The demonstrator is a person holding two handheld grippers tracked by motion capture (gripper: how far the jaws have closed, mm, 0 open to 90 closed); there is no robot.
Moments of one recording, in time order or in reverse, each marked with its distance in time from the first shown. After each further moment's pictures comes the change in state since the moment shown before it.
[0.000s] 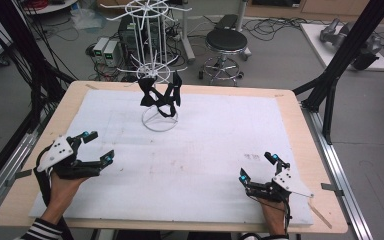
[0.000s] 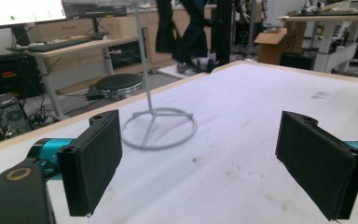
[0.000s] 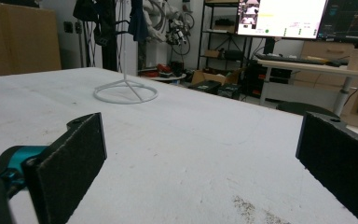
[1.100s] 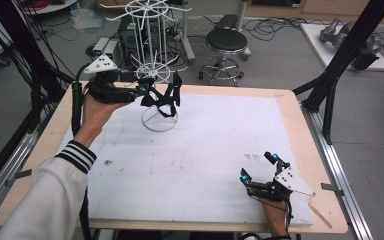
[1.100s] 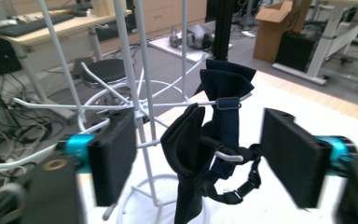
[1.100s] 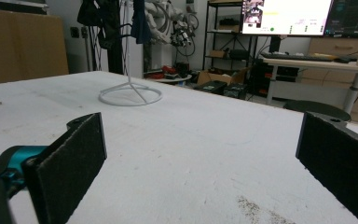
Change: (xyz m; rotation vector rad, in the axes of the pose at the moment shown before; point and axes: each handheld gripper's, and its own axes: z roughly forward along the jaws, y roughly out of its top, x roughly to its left) left arm 0.026 0.163 0.144 0.203 -0.042 0.002; right arm -0.004 0.000 0.000 -0.003 0.025 0.028
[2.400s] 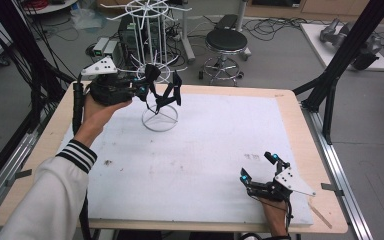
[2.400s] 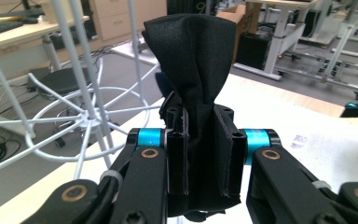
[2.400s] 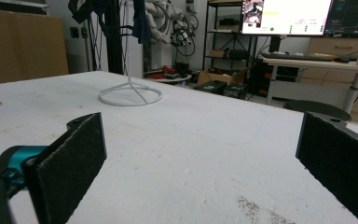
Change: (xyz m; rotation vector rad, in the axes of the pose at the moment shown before) left arm 0.001 -0.003 0.005 -0.031 -0.167 0.007; right arm 0.000 0.000 0.000 -0.001 0.002 0.004
